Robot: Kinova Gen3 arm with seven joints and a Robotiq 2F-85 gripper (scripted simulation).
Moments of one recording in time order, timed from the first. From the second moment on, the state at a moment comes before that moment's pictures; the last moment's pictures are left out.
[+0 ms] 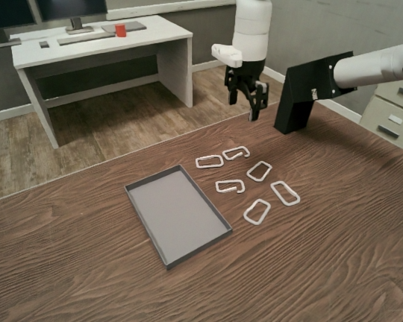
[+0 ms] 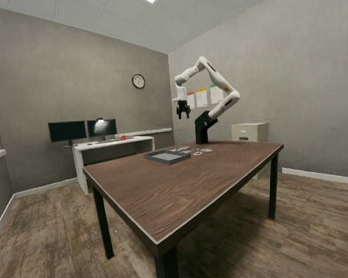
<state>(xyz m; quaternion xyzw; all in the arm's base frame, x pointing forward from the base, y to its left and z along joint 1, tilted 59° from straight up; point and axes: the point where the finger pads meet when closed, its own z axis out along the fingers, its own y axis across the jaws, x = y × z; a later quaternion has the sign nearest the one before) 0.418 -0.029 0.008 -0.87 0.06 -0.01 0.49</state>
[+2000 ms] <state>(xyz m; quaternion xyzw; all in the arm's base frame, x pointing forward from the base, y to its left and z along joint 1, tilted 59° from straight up) 0.430 0.078 0.019 -0.86 -0.14 -0.13 0.47</state>
